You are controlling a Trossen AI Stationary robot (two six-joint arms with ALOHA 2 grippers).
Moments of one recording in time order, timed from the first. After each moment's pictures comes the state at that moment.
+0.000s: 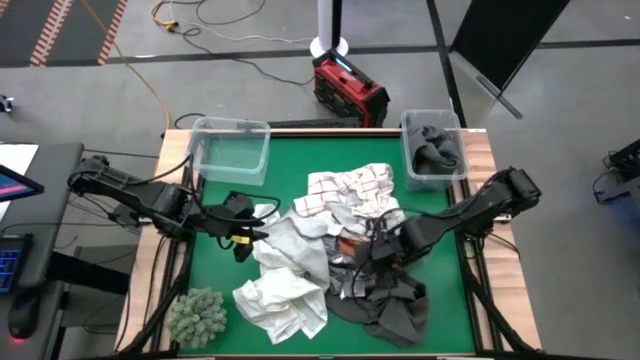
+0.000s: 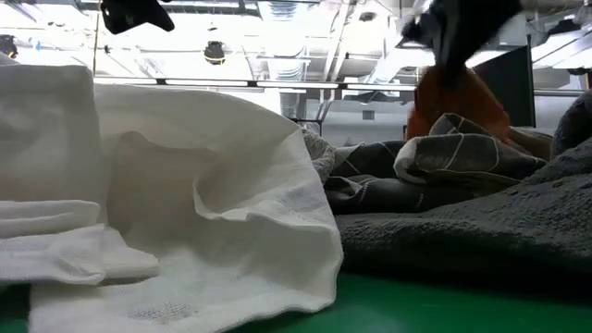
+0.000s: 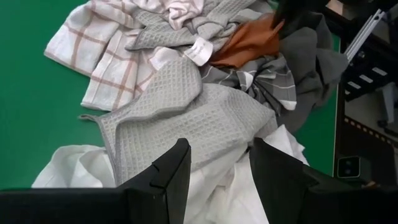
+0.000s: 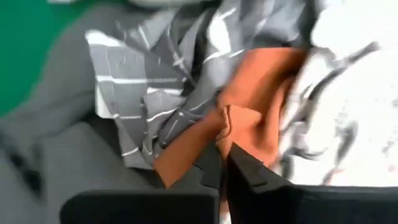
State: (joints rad) left arm -0.37 1.05 1.07 -0.73 -0.36 -0.72; right arm 0.39 1.60 1.35 -0.97 0.20 0.25
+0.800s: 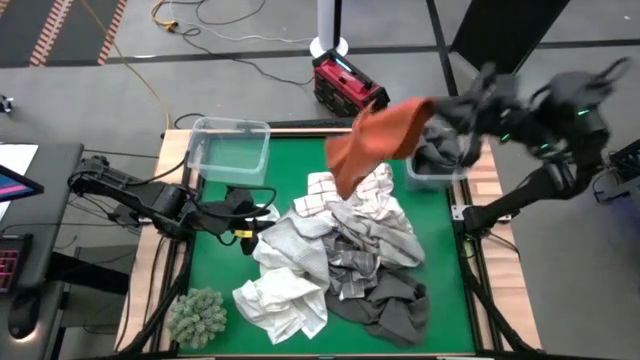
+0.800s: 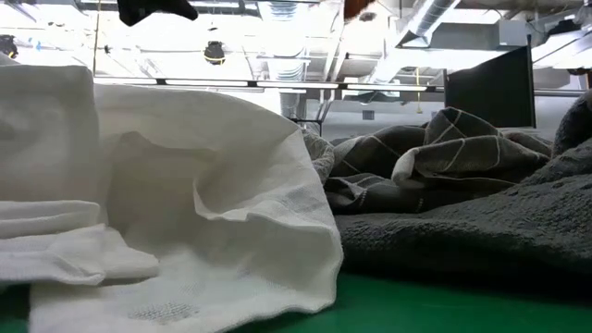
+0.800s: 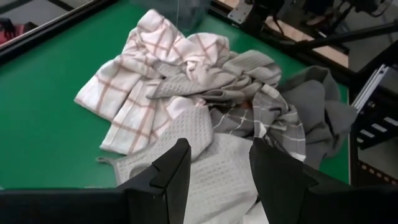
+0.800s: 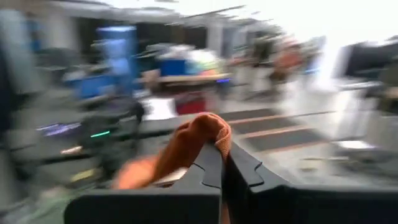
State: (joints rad) left arm -0.37 1.05 1.07 -0.61 -0.53 -0.69; right arm 0.12 1.24 2.14 -0.86 0.51 -0.09
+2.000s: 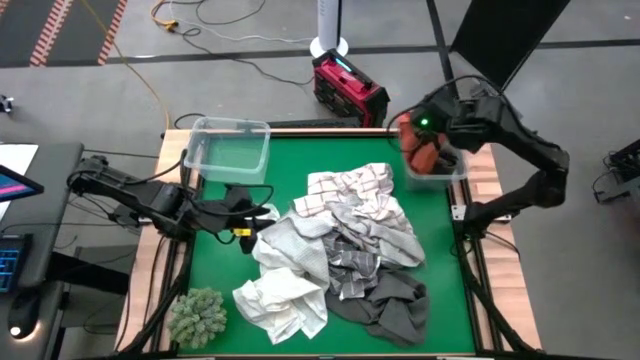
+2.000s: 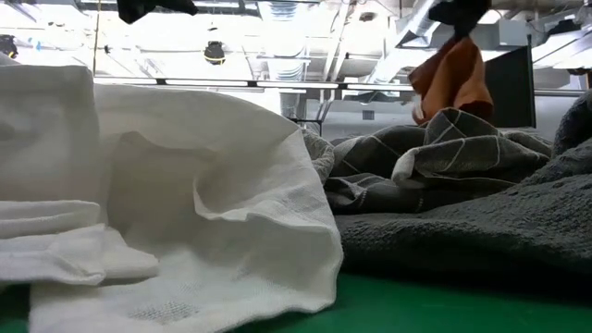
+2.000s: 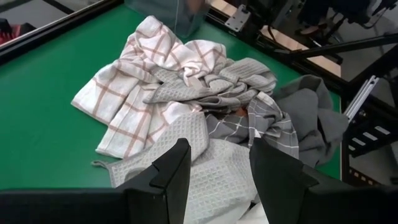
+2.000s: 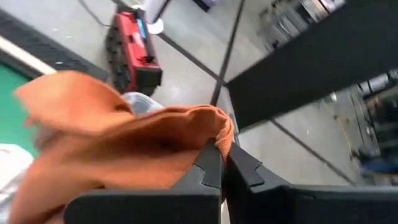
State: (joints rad) left arm -0.37 1.03 1.07 -0.60 -0.54 -0.70; right arm -0.41 1.32 1.71 -1.57 0.98 0.36
